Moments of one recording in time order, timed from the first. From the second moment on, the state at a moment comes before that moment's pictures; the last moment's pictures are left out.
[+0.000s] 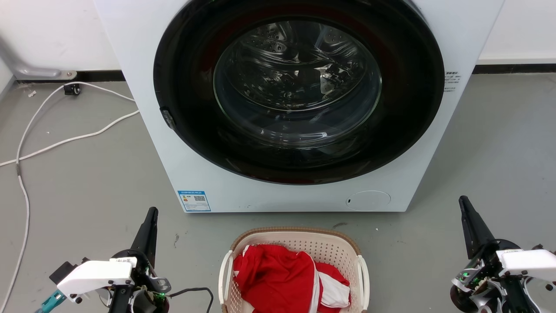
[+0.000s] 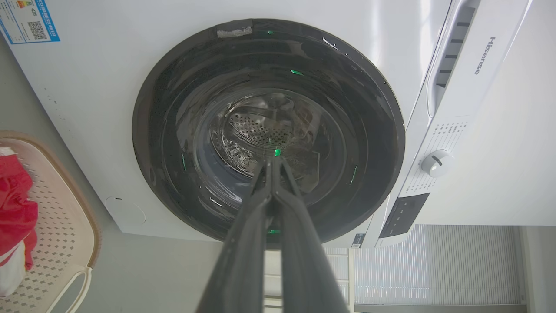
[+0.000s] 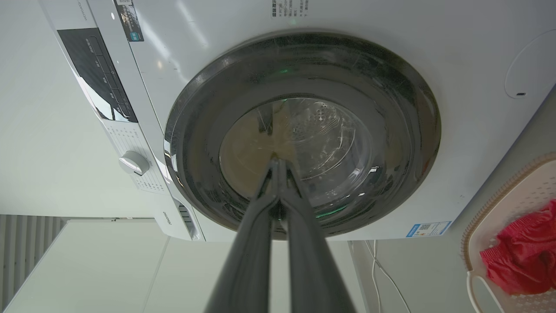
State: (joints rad) left arm -0.10 0.06 0.11 0.25 -1.62 -0.13 0.11; right arm -0.10 -0.06 -0.11 0.24 1.62 0.13 0.11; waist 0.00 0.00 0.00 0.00
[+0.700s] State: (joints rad) left arm -0.10 0.05 0.11 0.25 -1.62 -0.13 0.11; right arm -0.10 -0.06 -0.11 0.24 1.62 0.13 0.11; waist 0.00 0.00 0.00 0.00
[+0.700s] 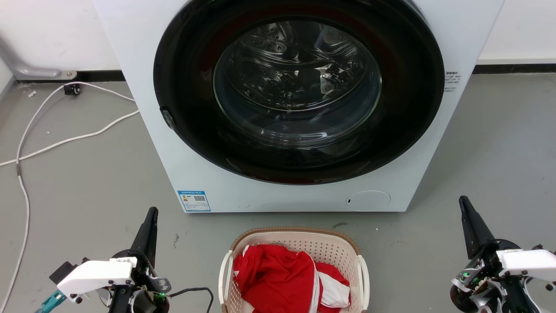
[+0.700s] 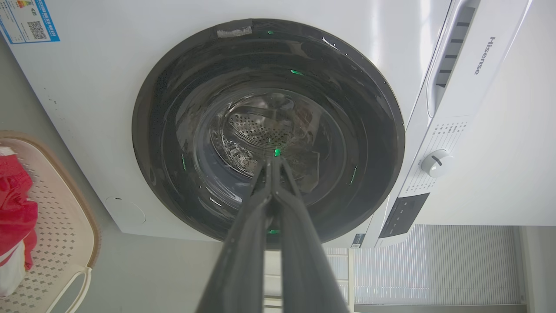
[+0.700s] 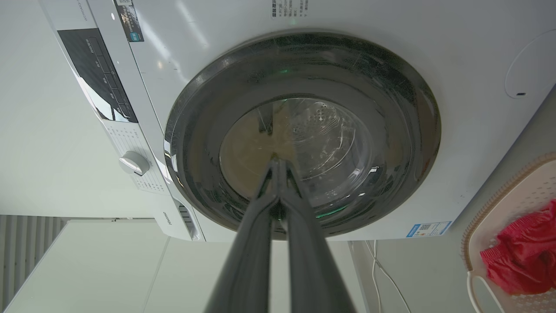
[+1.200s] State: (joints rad) left arm -0.10 0.05 0.11 0.26 -1.62 -0.13 0.11; right arm -0.09 -0.05 -0.11 0.26 1.62 0.13 0.11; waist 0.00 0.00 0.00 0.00
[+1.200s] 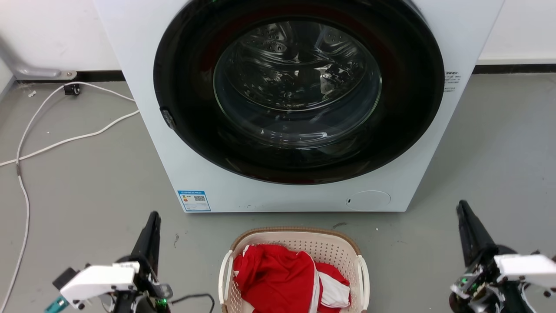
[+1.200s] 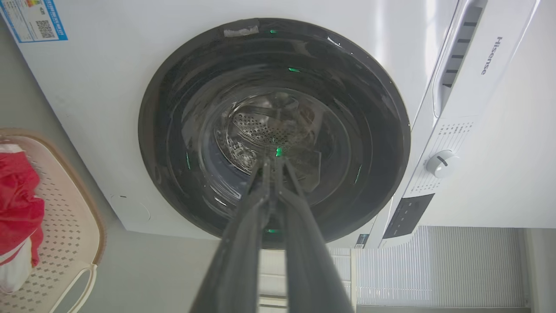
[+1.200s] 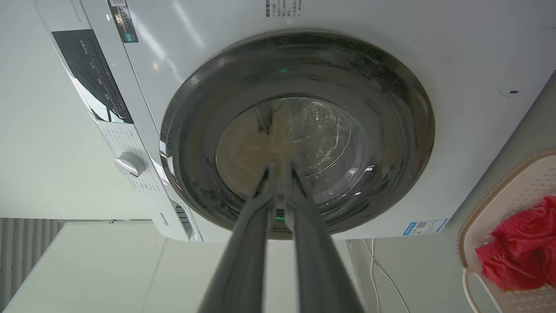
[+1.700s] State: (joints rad) left arm -0.04 0.05 0.11 0.25 -1.55 -0.13 0.05; right arm -0.04 -0.05 -0.10 0.27 1.55 0.13 0.05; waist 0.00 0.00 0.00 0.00
